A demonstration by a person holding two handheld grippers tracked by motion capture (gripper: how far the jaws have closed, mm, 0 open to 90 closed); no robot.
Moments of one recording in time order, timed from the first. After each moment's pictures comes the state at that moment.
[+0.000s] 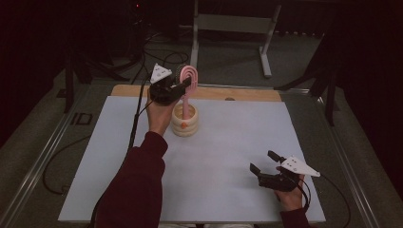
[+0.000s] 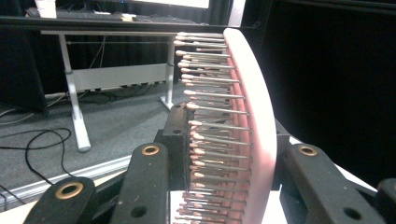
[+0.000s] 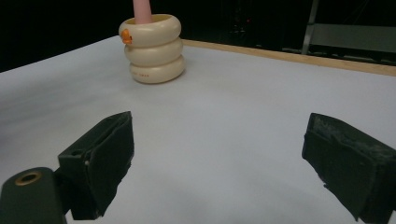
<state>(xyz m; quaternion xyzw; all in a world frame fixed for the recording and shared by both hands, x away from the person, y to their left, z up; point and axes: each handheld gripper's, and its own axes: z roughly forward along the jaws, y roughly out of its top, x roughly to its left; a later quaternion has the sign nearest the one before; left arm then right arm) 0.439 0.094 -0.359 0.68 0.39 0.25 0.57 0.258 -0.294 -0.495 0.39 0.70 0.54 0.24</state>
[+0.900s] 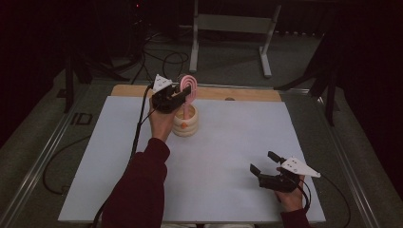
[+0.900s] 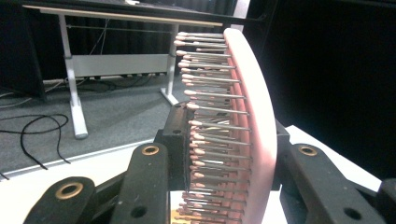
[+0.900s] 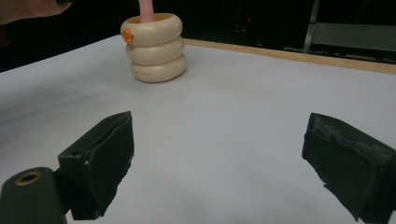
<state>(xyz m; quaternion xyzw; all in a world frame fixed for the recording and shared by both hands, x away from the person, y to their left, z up) 0.440 0.094 -0.398 0.67 0.41 0.23 0.57 0.256 -0.294 -0.495 0.39 0.70 0.54 0.24</state>
